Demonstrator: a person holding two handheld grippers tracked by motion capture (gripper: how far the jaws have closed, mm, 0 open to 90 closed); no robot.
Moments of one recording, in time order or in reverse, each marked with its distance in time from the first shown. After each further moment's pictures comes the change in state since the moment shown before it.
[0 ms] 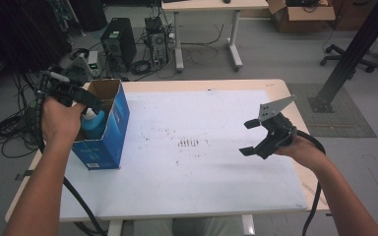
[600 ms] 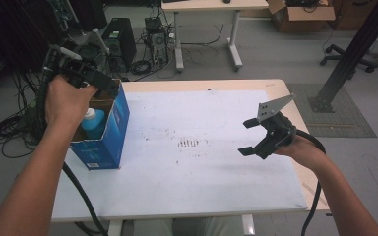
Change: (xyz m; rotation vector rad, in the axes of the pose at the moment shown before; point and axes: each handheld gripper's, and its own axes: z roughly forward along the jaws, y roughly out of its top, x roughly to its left) left arm -0.042 0.026 -0.056 -0.075 -0.111 0.136; right arm 0.006 0.009 -0.003 0.009 -0.005 -0.012
